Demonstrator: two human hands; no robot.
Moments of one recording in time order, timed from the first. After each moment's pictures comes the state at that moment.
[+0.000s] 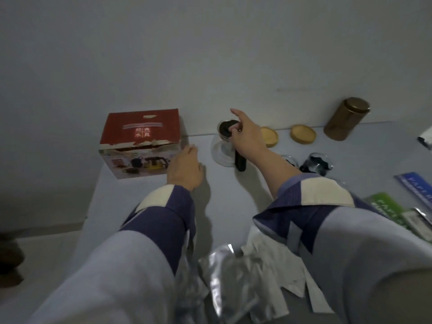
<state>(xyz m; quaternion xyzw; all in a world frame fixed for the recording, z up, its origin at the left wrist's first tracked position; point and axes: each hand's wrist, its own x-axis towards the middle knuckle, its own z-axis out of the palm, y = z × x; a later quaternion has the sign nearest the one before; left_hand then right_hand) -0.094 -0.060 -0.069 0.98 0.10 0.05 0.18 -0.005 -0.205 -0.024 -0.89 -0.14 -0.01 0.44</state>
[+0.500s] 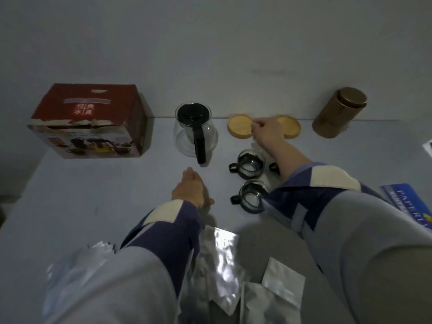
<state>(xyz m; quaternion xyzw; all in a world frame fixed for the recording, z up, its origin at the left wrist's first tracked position) -0.054 -0.206 -0.141 0.93 0.21 -0.21 0.20 0.117 -0.346 -0.086 -0.92 -0.06 0.05 0.38</state>
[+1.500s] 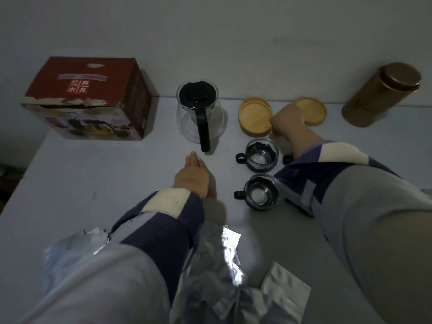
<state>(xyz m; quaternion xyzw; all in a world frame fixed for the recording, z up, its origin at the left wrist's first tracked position) -0.041 -0.216 -0.143 0.93 0.17 -0.29 0.12 0.158 -0.364 -0.110 -0.95 0.02 0.17 0.26</state>
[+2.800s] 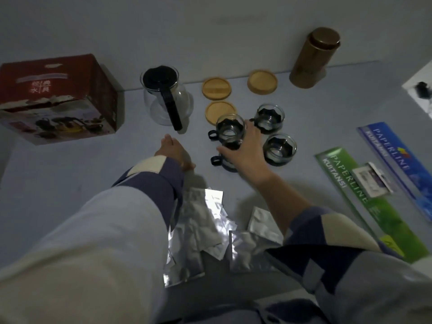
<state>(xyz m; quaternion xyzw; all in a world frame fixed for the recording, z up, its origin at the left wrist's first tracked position) -0.043 -0.209 -0.148 0.94 0.21 -0.25 0.12 -0.035 -0.396 -0.121 -0.90 -0.04 0.05 0.43</state>
